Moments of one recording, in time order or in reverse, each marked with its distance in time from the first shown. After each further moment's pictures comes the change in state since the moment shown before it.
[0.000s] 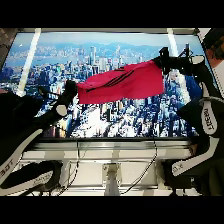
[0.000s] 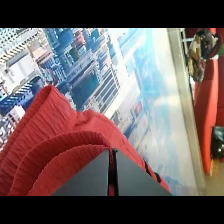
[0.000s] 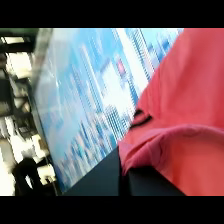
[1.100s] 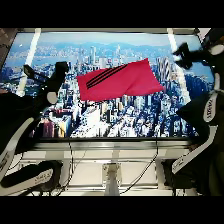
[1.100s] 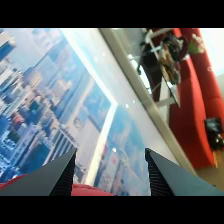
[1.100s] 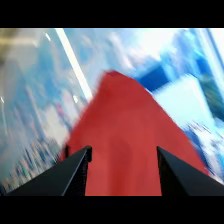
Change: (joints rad) left arm 0.169 0.052 0.177 0.461 -0.111 -0.082; right arm -0.253 -0.212 0.418 -0.286 0.444 0.066
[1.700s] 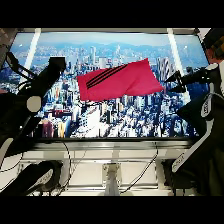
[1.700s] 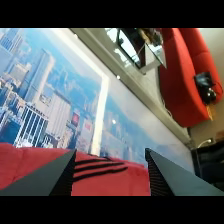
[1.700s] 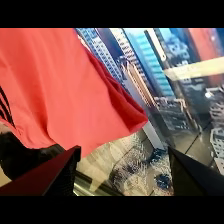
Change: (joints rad) left arm -0.043 0.295 0.000 0.119 -0.315 0.018; right arm -0.058 -0.227 0.007 0.075 0.439 -0.118
